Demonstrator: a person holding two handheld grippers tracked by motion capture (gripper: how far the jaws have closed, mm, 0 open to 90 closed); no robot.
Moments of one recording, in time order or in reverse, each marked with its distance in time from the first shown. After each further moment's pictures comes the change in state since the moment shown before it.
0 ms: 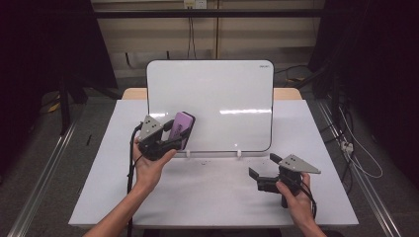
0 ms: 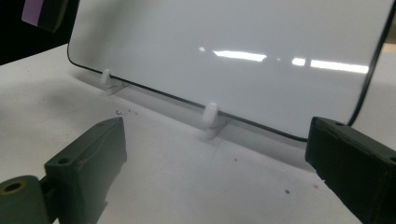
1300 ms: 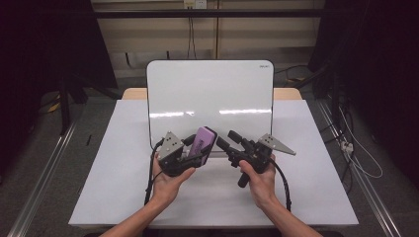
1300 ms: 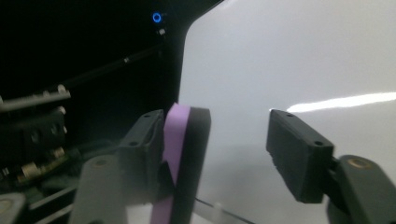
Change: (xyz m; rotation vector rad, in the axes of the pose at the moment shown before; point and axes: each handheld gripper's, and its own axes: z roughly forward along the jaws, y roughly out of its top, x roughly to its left) left arm -0.052 -0.027 0.013 -0.020 -0.125 -0.020; right arm 0.047 0.057 0.063 -0.312 0.274 0.336
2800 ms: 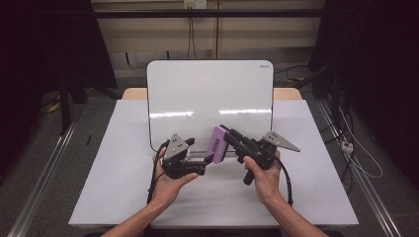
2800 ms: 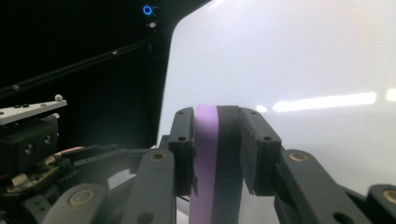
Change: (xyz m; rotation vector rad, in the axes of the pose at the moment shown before) left arm 0.003 -0.007 0.003 0.119 -0.012 0.021; right arm -0.010 0.011 -0.009 0.033 -0.048 -0.072
